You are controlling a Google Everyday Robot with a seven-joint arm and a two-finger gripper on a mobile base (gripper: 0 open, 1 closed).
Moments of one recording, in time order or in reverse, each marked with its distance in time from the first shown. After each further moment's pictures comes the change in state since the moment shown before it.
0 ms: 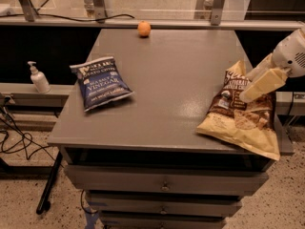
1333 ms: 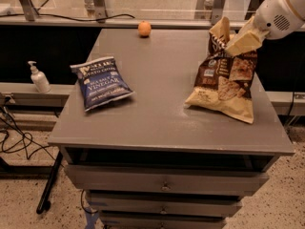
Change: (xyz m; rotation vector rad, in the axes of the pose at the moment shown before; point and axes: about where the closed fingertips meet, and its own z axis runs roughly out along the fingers) arm -0.094 -0.038 -0.025 0.181 -0.075 -0.123
